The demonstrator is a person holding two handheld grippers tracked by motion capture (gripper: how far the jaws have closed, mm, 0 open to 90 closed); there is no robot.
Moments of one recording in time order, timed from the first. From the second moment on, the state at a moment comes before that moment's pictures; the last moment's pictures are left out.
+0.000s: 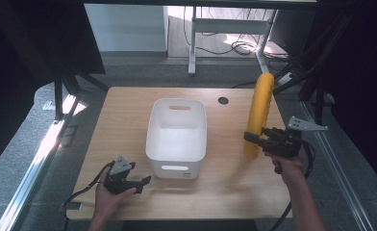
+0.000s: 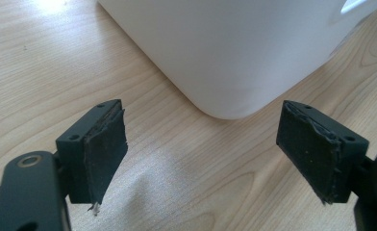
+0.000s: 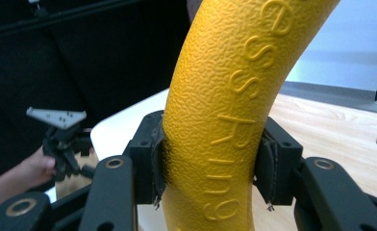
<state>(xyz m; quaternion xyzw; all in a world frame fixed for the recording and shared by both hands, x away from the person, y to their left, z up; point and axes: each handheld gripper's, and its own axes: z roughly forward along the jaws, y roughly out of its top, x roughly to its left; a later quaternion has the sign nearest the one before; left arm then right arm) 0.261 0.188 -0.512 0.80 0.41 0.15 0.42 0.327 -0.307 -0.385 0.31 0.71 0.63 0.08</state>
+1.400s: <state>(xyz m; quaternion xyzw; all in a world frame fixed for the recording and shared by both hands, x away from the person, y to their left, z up) 0.262 0.188 -0.512 0.80 0.40 0.14 0.42 0.312 -0.254 -0.389 0.32 0.67 0.64 0.20</state>
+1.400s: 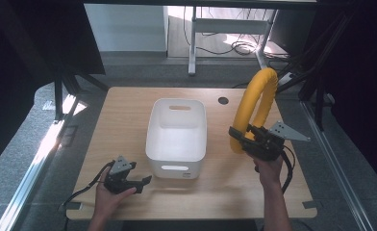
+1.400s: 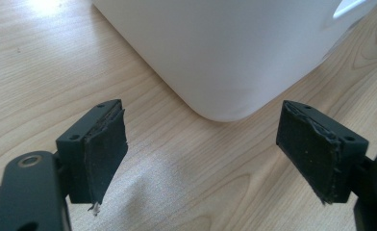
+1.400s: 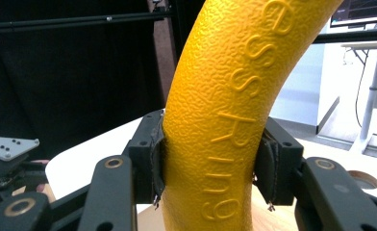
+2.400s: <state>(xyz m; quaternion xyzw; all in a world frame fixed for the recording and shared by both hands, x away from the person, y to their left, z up) 0.262 0.187 -0.512 0.80 0.40 0.14 0.42 0.303 -0.219 -0.390 0.31 0.65 0.64 0.27</state>
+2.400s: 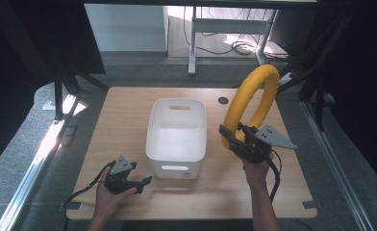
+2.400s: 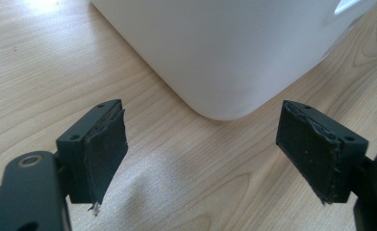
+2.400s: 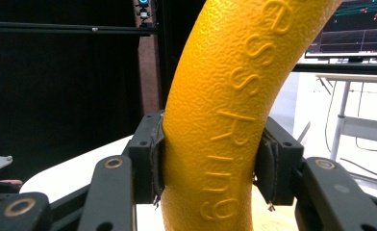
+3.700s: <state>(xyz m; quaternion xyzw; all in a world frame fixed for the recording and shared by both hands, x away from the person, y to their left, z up) 0.263 0.187 -0.513 0.81 0.40 0.14 0.42 0.298 -0.173 -0.339 0.24 0.65 0.66 0.30</state>
